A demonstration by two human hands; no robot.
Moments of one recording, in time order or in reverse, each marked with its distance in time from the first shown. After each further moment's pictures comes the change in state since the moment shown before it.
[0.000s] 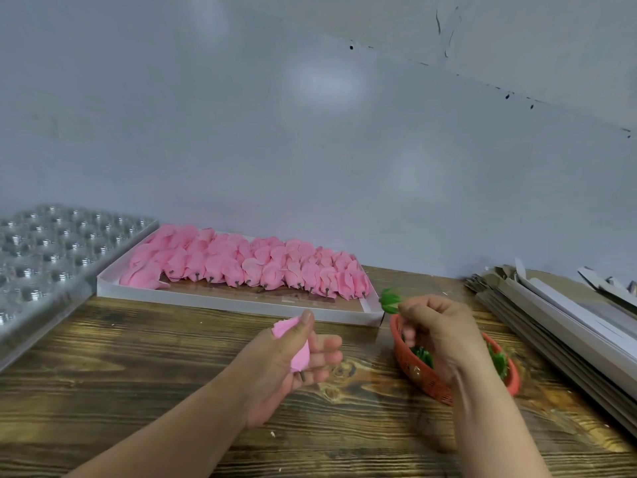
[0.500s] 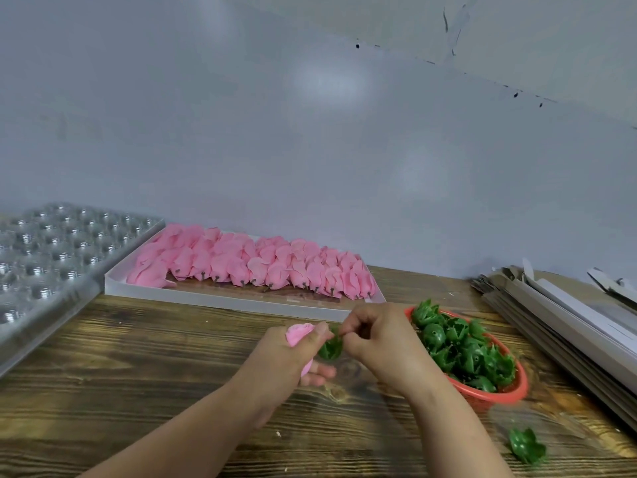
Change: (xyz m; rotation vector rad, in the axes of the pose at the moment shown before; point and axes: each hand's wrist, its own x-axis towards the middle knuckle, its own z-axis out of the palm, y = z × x) left_hand -0.006 0.002 0.007 0.353 0.110 0.105; right_hand -0.021 0.006 0.054 -0.710 -0.367 -0.333
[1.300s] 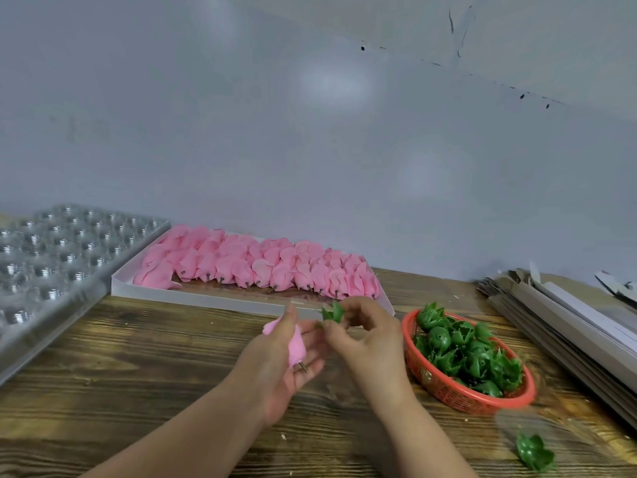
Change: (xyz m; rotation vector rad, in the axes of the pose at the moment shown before) left_hand 0.015 -0.004 -0.005 -0.592 0.229 -0.271; right_hand -0.003 -0.015 0.036 0.263 0.354 0.002
